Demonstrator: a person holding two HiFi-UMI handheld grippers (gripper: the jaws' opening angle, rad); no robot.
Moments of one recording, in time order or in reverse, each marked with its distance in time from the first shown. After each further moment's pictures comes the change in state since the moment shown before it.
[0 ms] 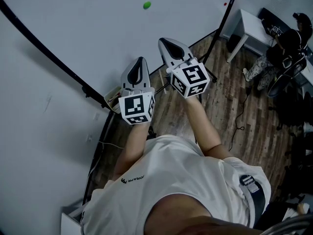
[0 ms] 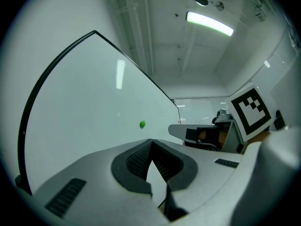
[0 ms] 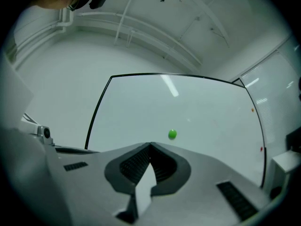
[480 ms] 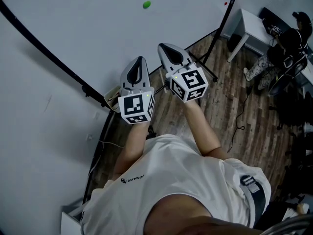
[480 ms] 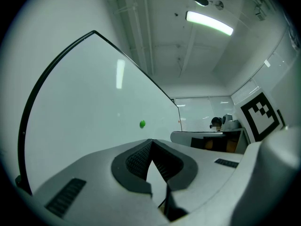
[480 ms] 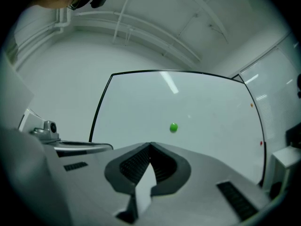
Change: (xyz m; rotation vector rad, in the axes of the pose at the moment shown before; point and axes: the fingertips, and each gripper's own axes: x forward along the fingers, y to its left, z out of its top) left arm 0.000 -0.001 0.000 0.002 0.004 0.001; right arm -0.010 0.008 -0.017 0.024 0.032 0.007
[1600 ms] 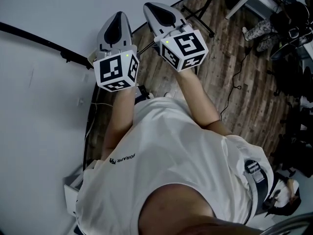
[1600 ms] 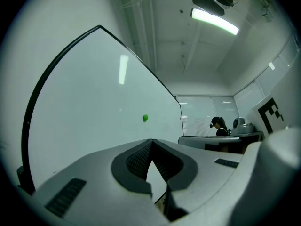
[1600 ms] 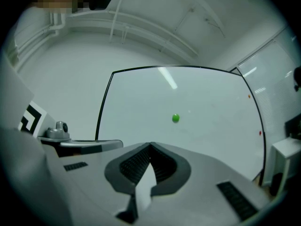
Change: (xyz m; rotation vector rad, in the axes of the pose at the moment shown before) left arm -0.004 0.012 -0.021 -0.037 0.046 0.017; right arm -0.013 0.017 -0.031 0.050 0.045 0.013
